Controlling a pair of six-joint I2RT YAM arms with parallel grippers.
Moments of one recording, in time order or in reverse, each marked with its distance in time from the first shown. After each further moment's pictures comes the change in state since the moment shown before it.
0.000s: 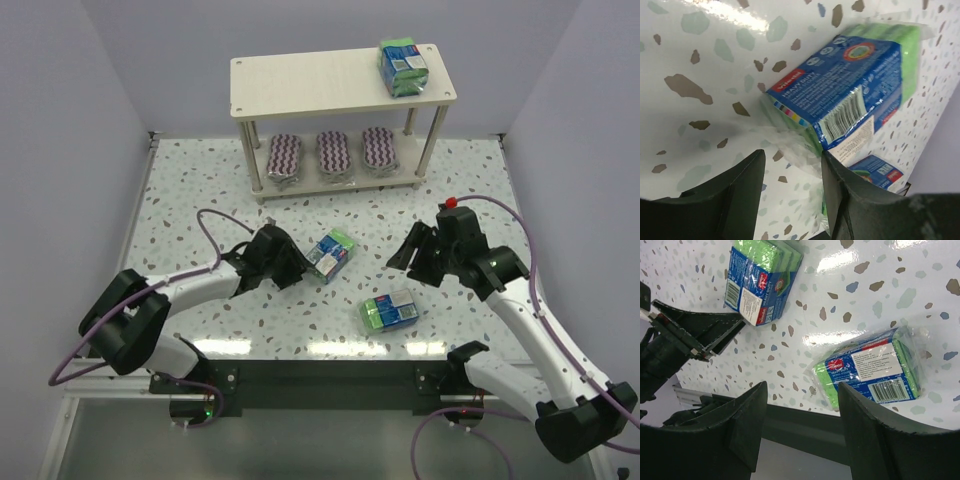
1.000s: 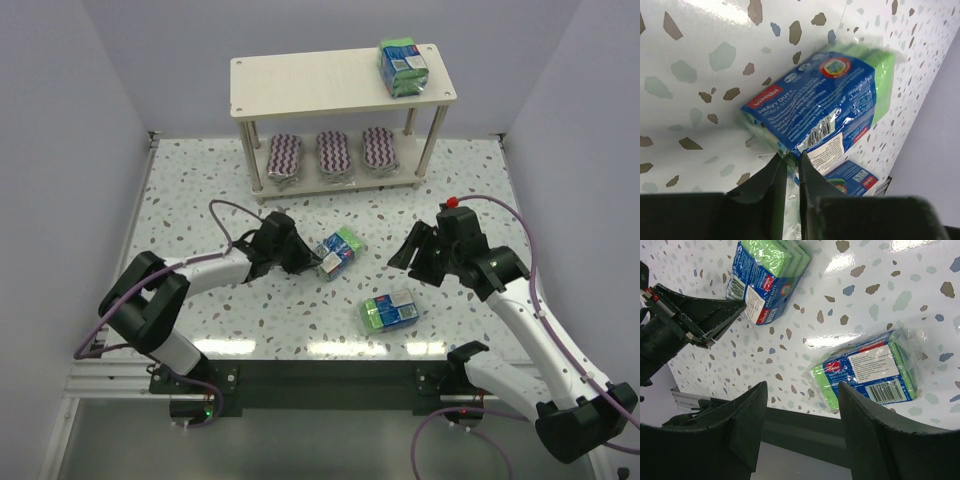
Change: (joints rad) left arm 0.034 0.160 0.108 0.070 0.095 -0.003; right arm 0.000 0.000 0.000 0.000 0.018 0.000
